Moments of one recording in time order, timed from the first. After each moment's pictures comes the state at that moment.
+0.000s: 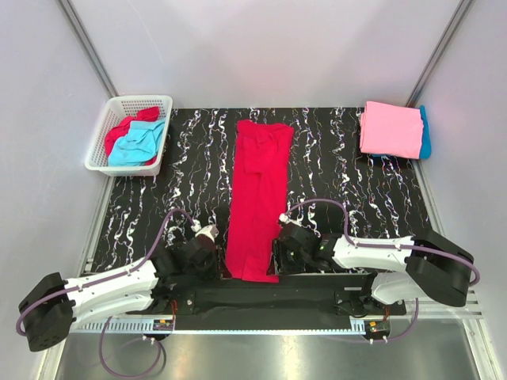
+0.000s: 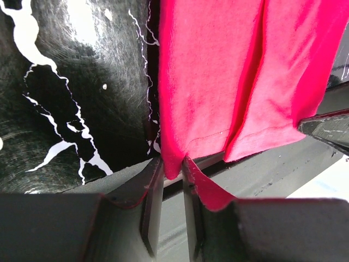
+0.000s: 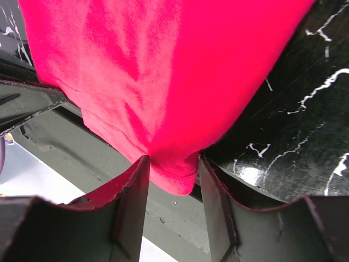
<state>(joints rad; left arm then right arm) -0.97 0.80 0.22 -0.35 0.06 -1.07 1.08 1.33 0.53 -0.15 -0.10 0.99</state>
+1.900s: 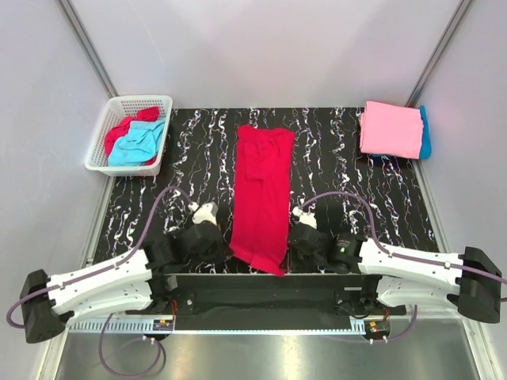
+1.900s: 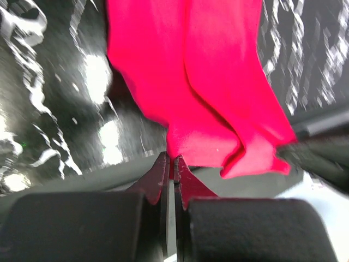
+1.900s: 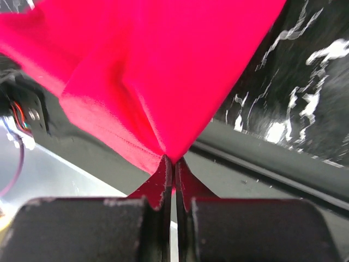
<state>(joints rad) -1.06 0.79 0.54 -0.59 -0.20 -1.06 1.16 1.06 0.63 -0.49 0.07 1.06</state>
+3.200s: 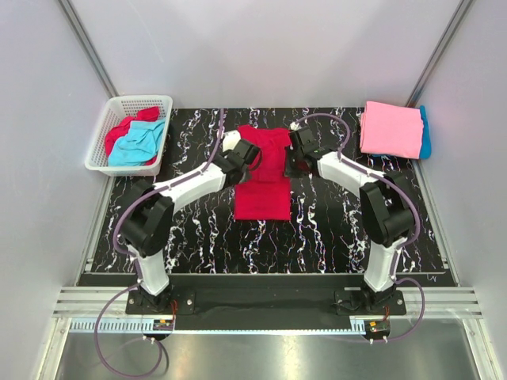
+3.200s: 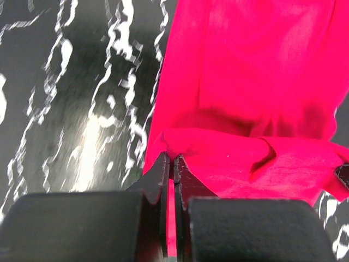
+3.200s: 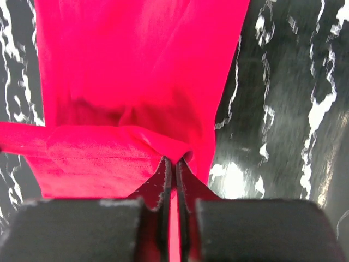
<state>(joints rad) -0.66 1.79 1.32 -0.48 -0.49 -0.77 0.48 1.87 1.34 -0.36 0.01 0.46</state>
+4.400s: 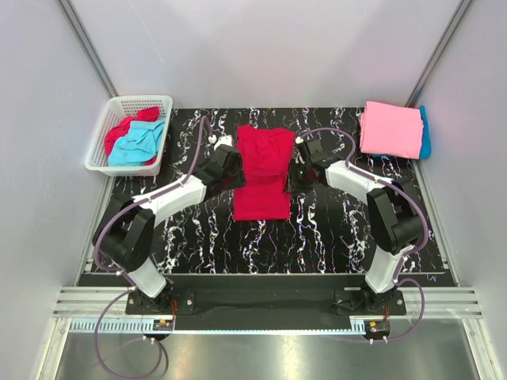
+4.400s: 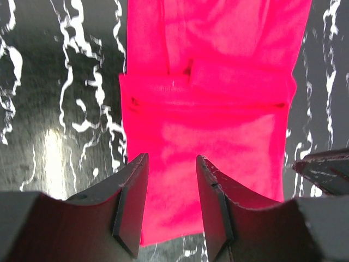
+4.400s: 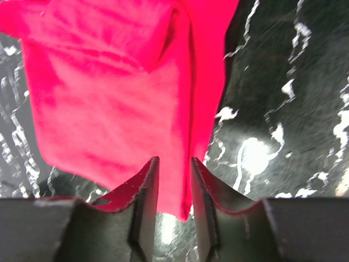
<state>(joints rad) -0.57 1.65 1.09 -0.20 -0.20 -0.61 0.44 1.82 1.21 -0.38 -0.18 0.47</state>
